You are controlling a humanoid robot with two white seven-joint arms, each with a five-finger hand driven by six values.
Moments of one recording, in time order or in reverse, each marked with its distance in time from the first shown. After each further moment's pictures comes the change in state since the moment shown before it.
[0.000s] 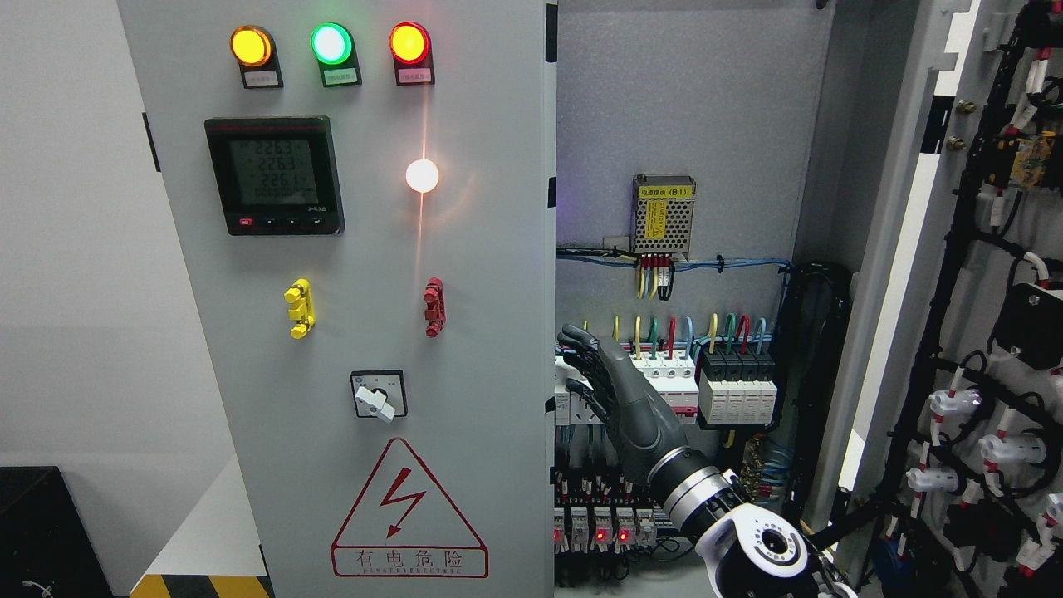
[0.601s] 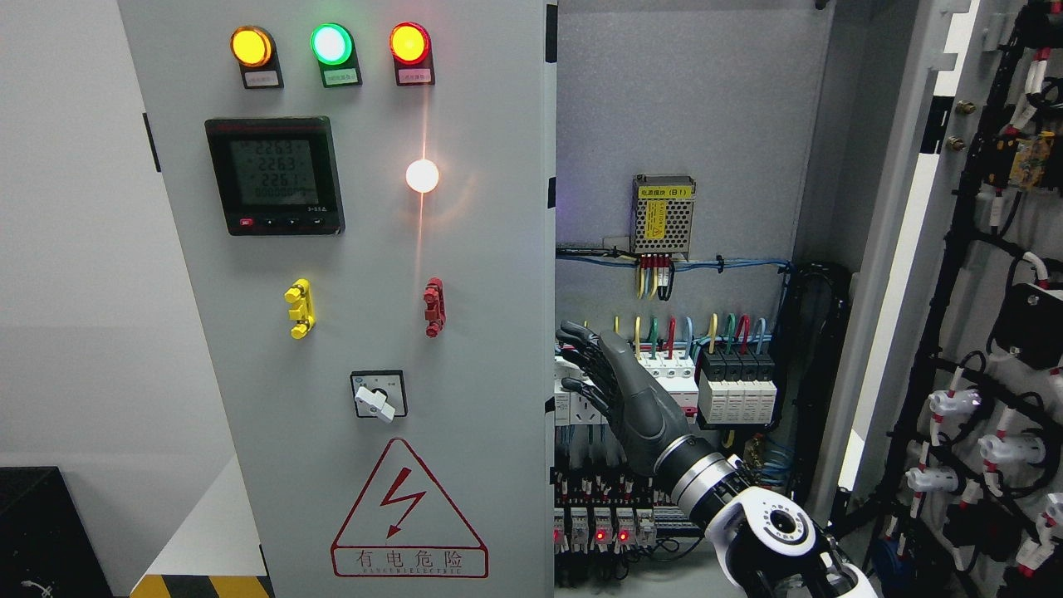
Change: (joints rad) left arm 0.000 0.000 0.000 0.000 0.000 -0.001 0.000; right arm -0.039 -0.020 -0.005 0.056 -0.012 -0.002 0.066
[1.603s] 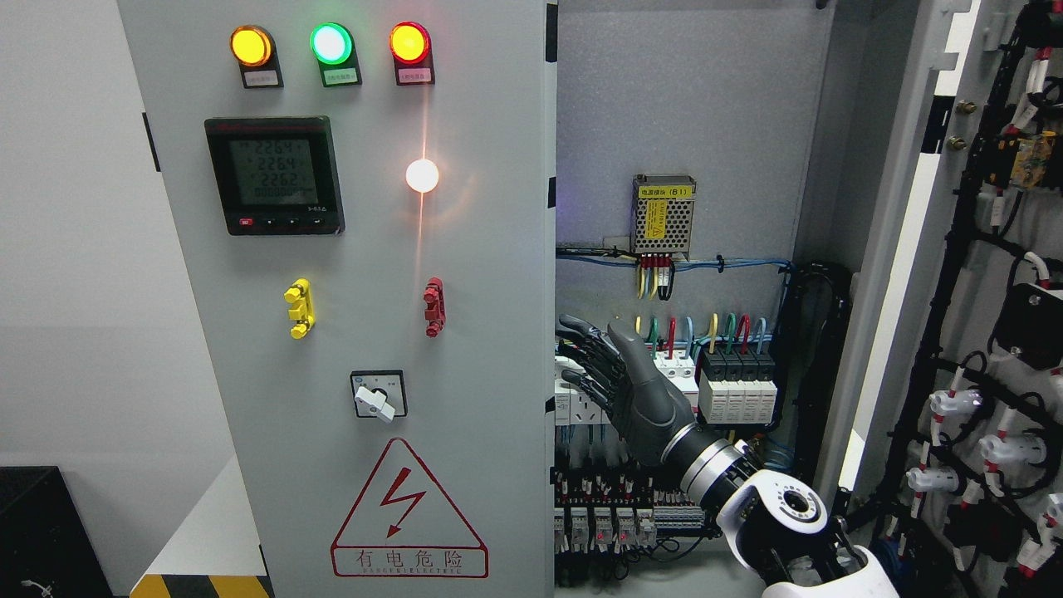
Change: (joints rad) left arm 0.000 0.000 0.000 0.000 0.000 0.000 0.000; right arm -0.041 -0.028 -0.003 0.054 -0.103 0.000 0.091
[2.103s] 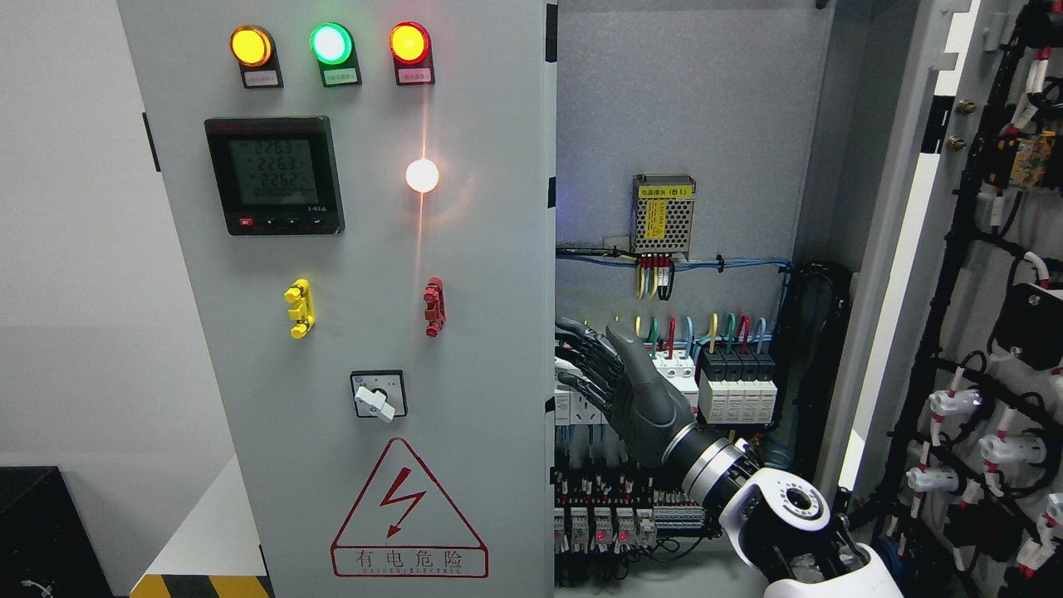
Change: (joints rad) left arm 0.000 0.000 0.000 0.000 0.000 0.001 0.000; right arm -0.003 -0.004 0.000 0.007 -0.004 0.000 0.021
